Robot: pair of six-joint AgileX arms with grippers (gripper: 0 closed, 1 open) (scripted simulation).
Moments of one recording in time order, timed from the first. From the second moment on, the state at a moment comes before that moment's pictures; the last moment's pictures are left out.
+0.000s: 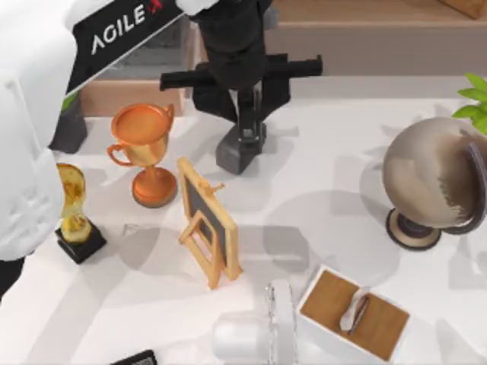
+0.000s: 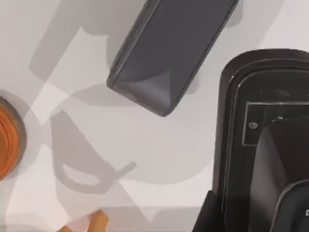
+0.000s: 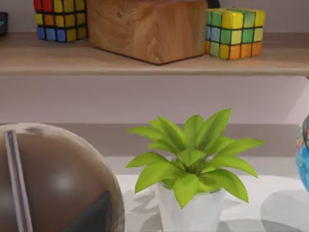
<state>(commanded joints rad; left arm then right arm) -0.60 2.27 2.18 -1.25 0.01 -0.57 0.00 0.00 0.00 0.00 0.00 0.00</state>
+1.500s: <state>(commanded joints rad) 0.33 2.70 2.66 -1.53 0.00 0.38 0.00 0.00 0.00 0.00 0.00 0.00</state>
